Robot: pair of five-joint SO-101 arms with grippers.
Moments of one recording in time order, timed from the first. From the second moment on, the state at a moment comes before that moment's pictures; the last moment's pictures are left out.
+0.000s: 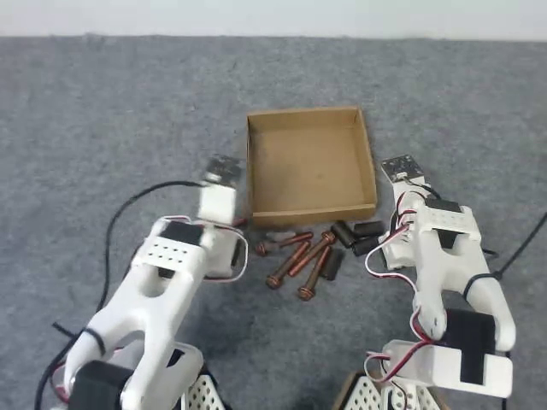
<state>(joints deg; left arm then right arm) 7.2 -24.6 60.9 52.3 7.4 4.7 -5.9 46.3 53.7 23.3</state>
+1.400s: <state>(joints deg) -3.9 12.8 28.1 51.1 21.1 4.7 -5.9 46.3 54.2 25.1</state>
